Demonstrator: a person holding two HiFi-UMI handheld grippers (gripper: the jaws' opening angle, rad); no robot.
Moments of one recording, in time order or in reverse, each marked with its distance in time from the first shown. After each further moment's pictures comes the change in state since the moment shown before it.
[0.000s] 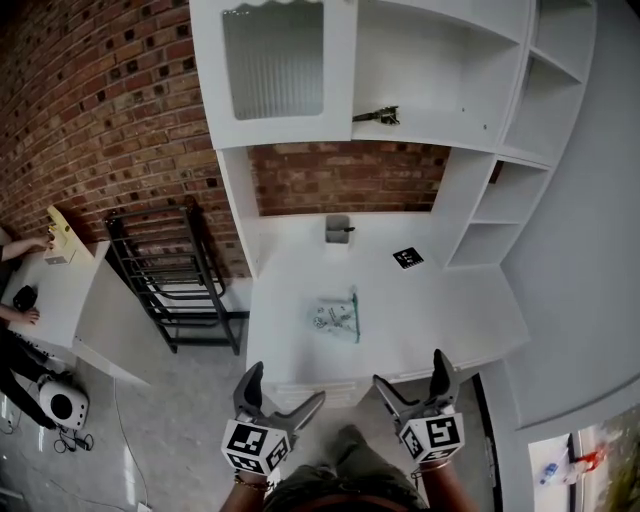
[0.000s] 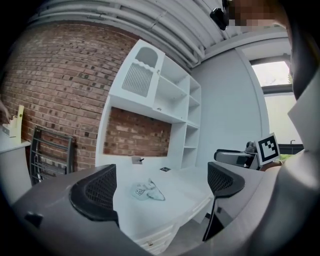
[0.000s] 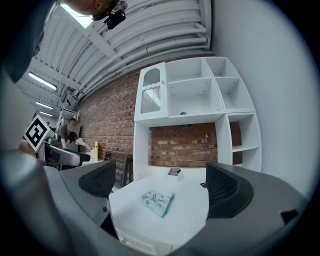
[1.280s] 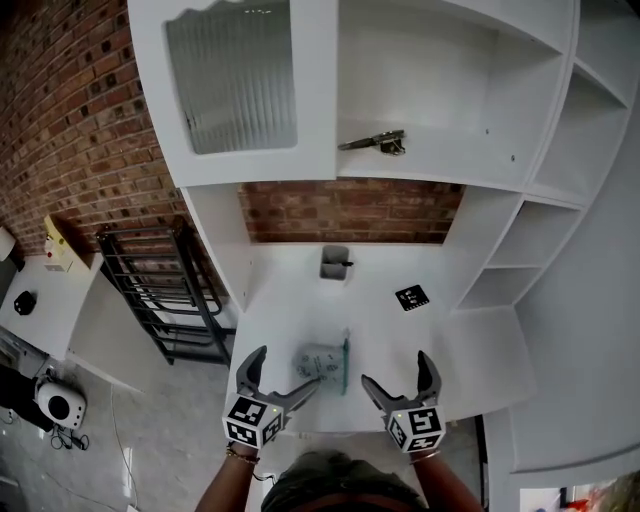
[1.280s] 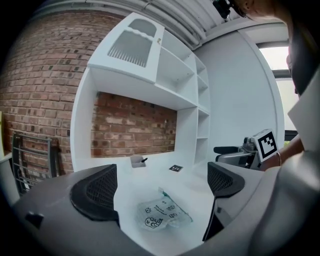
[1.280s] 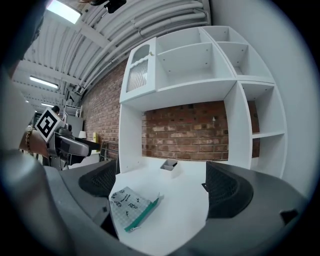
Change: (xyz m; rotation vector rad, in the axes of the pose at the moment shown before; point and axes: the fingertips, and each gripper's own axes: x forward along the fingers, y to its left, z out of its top) left arm 0.191 0.063 -0.002 0.072 0.091 -0.010; right arm 0.163 -0.099 -0.064 0.003 0.106 0.105
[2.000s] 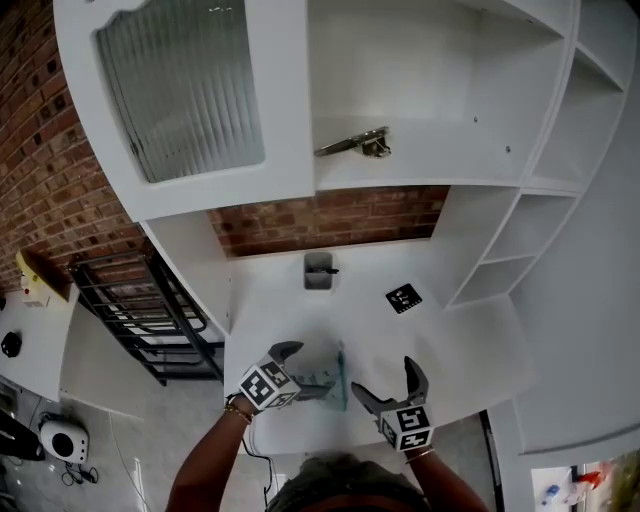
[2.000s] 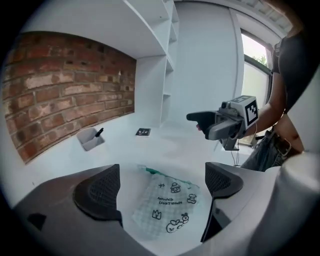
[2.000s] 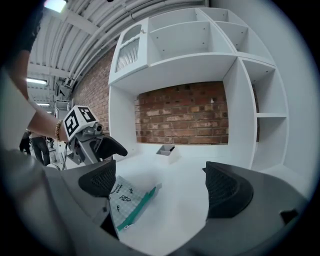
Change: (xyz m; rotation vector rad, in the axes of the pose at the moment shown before) left arm 0.119 -0.001 -0.081 0.259 0.478 -0.591; right arm 0.055 -0.004 -0.052 0.056 0.169 -0.037
